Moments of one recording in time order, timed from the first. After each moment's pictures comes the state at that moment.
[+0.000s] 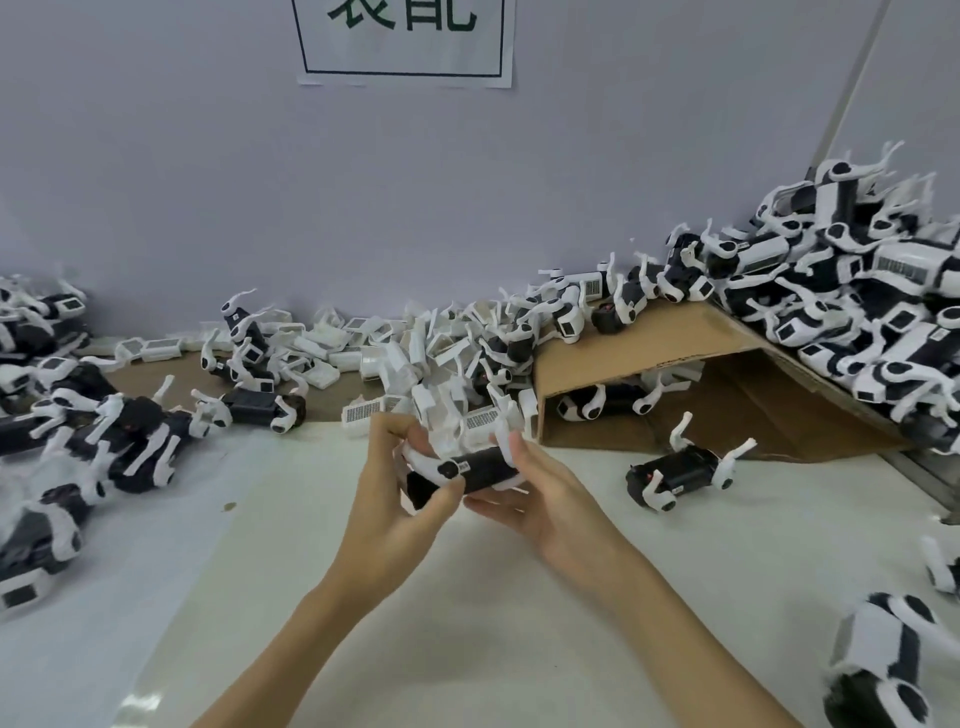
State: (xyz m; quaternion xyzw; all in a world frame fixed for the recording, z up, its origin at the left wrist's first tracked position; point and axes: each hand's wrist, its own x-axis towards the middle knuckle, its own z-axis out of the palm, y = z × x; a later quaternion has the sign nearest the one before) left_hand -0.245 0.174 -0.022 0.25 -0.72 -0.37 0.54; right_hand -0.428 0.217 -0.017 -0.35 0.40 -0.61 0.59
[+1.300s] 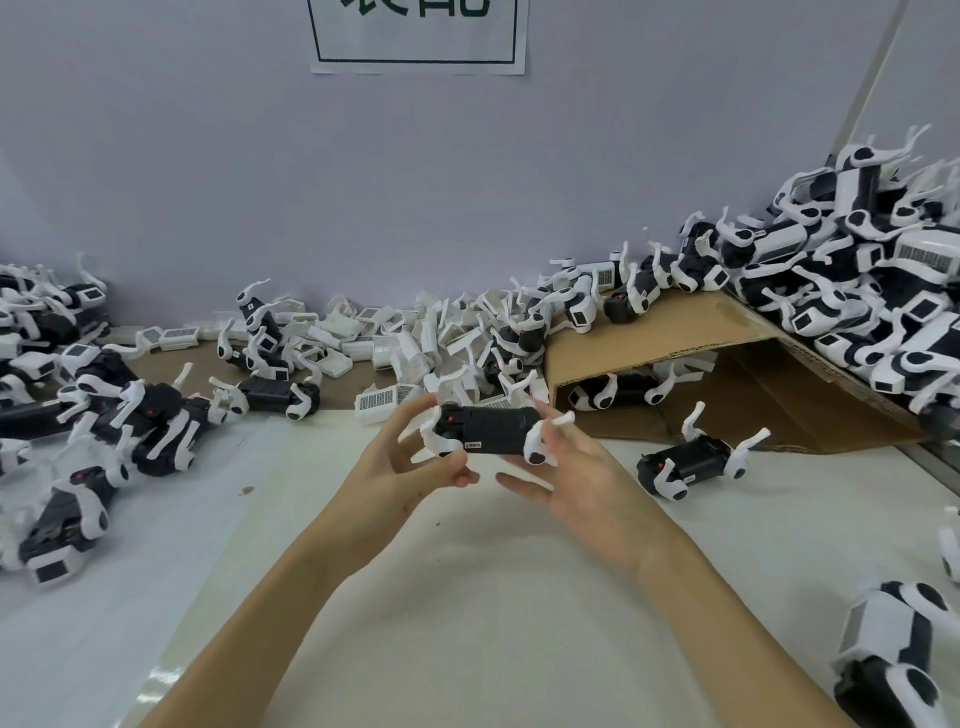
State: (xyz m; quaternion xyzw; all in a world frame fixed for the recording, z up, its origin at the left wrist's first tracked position) left_hand -0.227 0.146 -0.019 0.25 -0.57 -0.67 0.40; right_hand -0.448 0.224 -0.008 -0.37 0.34 -0.61 0.61
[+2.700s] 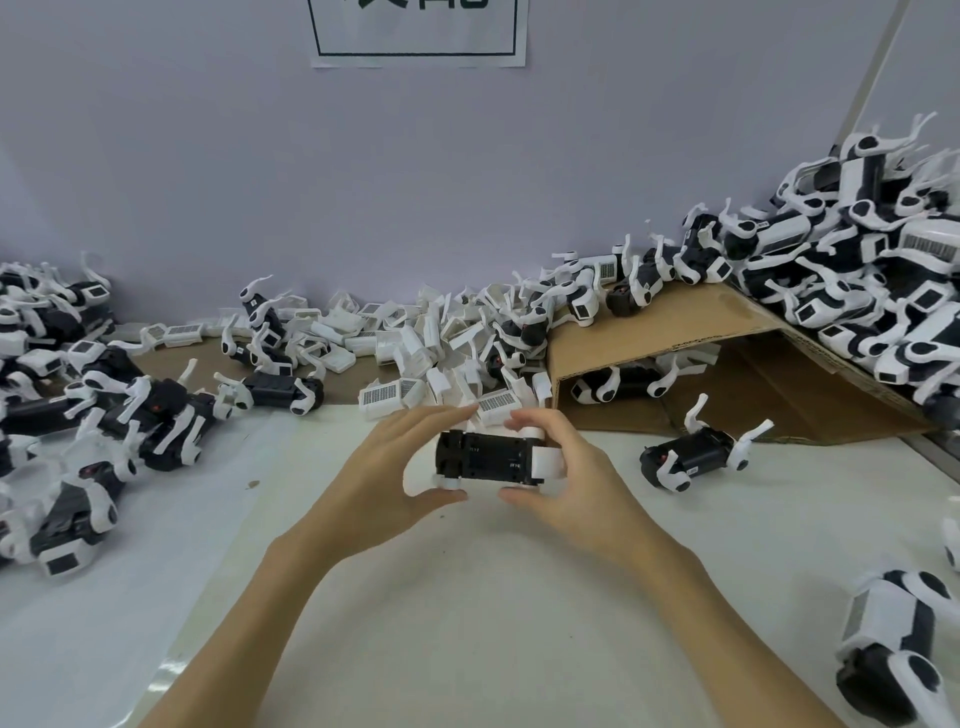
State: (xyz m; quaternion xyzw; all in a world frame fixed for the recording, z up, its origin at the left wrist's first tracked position) left_hand -0.207 0.134 -0.020 0.26 -0.90 -0.14 0.32; right_hand -0.452 0.225 -0.028 -0.66 0.57 -0.43 0.21
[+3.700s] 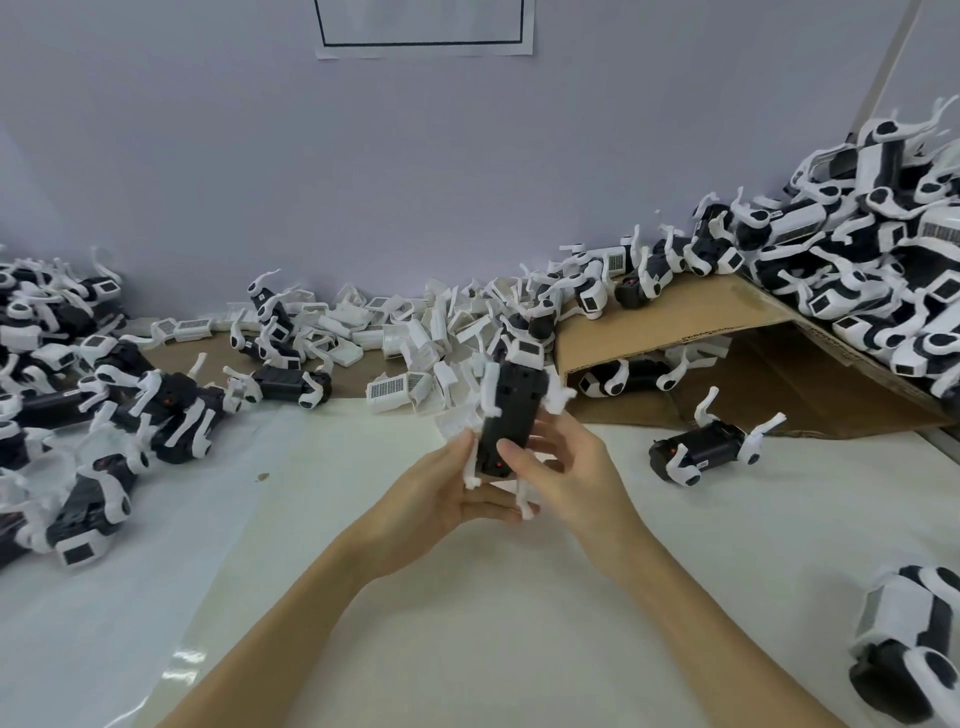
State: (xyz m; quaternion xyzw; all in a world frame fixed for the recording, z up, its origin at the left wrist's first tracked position) left_hand -0.241 0.158 -0.031 0.20 -0.61 -0.72 0.25; right_hand -0.423 0.226 -0.023 -0.52 0.51 -0.60 0.35
